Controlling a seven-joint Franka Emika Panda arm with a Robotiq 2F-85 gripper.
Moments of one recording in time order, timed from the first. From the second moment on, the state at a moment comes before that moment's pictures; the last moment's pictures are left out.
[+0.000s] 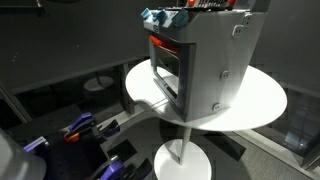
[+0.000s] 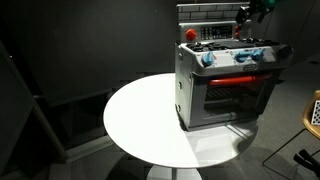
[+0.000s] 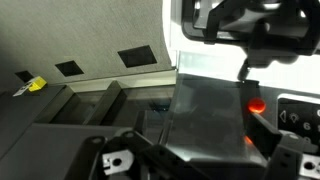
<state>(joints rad) -0.06 0.05 -0.05 -1.90 -0.55 2.30 0.53</state>
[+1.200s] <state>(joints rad) -0.07 -0.03 -0.06 -2.00 -0.35 2.22 0.42</state>
